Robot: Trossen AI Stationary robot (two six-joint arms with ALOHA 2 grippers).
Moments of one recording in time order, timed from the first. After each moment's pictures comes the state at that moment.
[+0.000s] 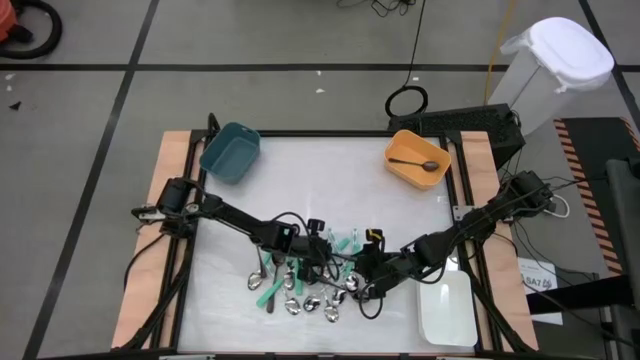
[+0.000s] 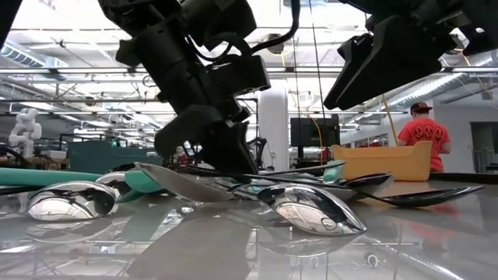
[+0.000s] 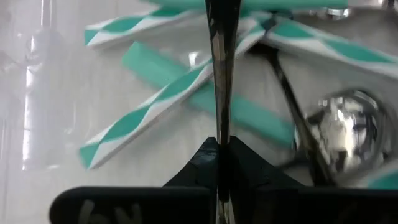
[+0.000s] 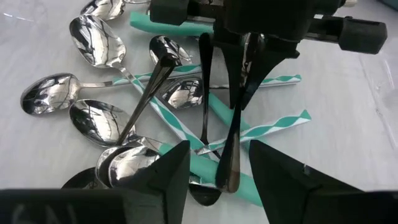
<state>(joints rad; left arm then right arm) -0.22 1.95 1.11 -0.08 -0.18 0.12 0.50 1.55 0.86 -0.19 0.45 0.24</state>
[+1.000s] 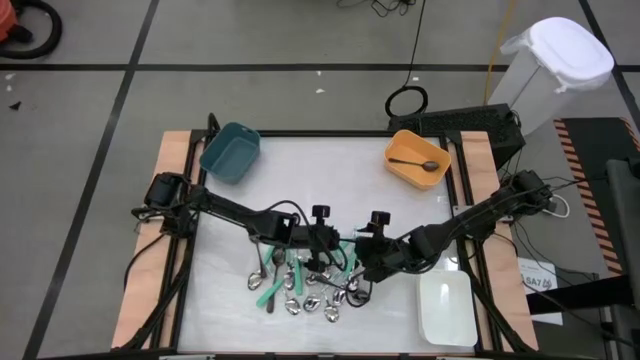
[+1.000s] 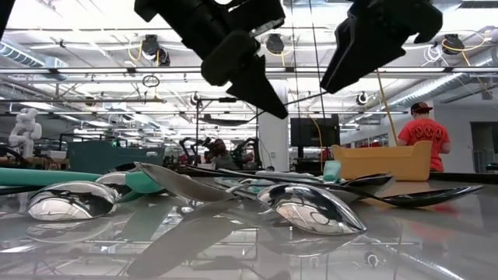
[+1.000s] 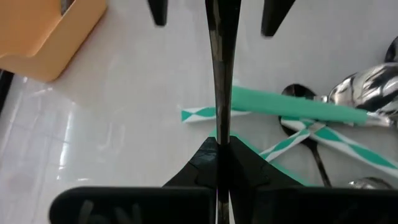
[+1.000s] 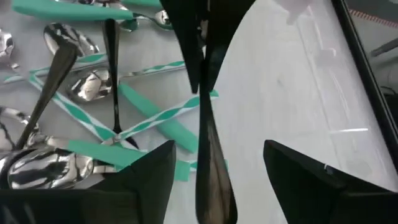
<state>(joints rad) -0.21 1.86 1.24 -0.17 -0.31 0.15 0.44 1.55 1.06 -0.61 0.60 0.32</state>
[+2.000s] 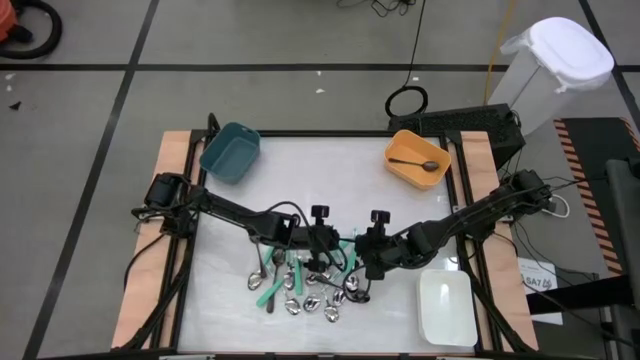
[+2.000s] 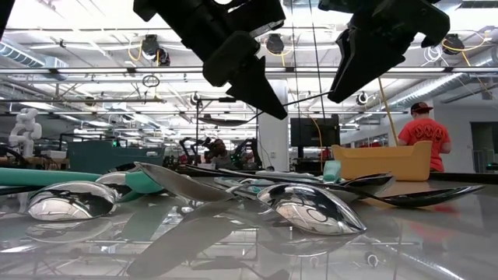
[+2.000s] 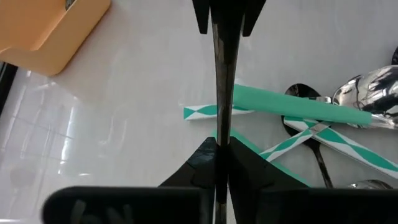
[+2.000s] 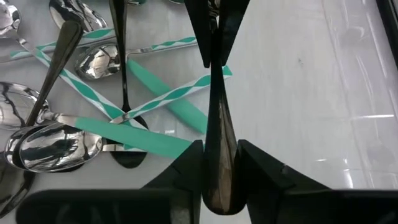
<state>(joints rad) -0.21 1.86 1.24 -0.16 -0.32 0.11 0.40 1.55 1.06 -0.65 0.49 0.33</state>
